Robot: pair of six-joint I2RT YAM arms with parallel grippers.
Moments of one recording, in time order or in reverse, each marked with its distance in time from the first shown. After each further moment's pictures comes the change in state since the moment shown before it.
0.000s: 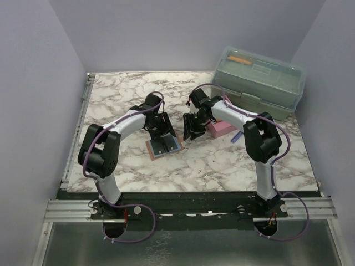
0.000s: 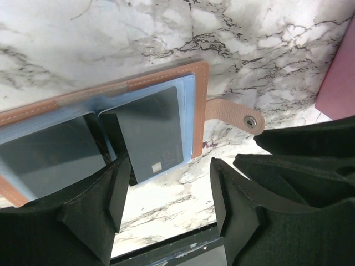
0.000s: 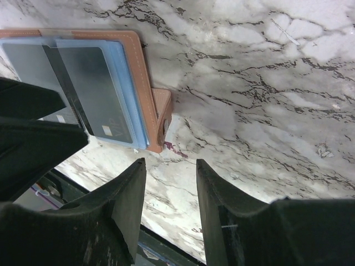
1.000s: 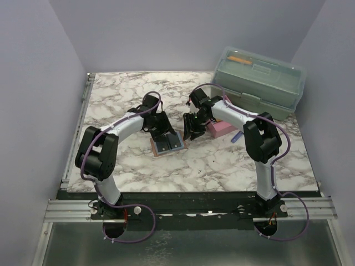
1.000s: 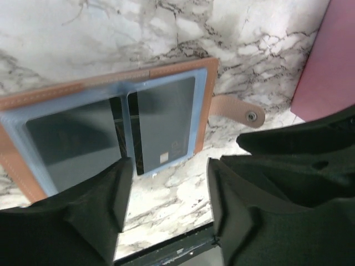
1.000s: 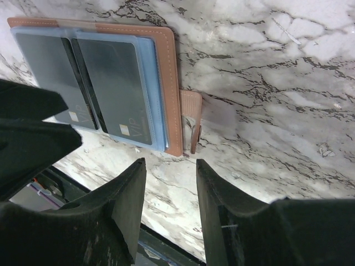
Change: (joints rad) left arm 0.008 -0.039 -0.050 0.095 0.011 -0.058; right arm 0.000 0.000 0.001 -0.002 -0.001 0.002
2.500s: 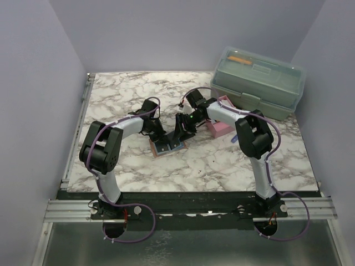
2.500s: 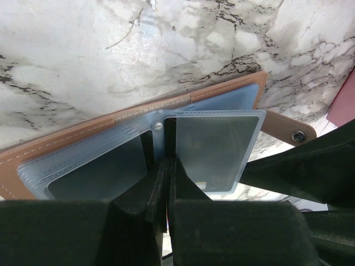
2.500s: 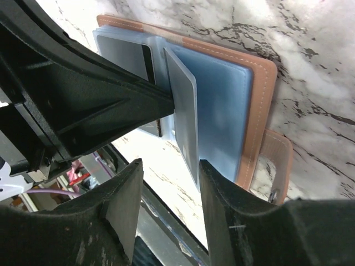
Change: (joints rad) left arm 0.038 0.061 -0.079 0.079 0.044 0.055; right arm 0.000 0.112 0.048 0.121 -0.319 0.061
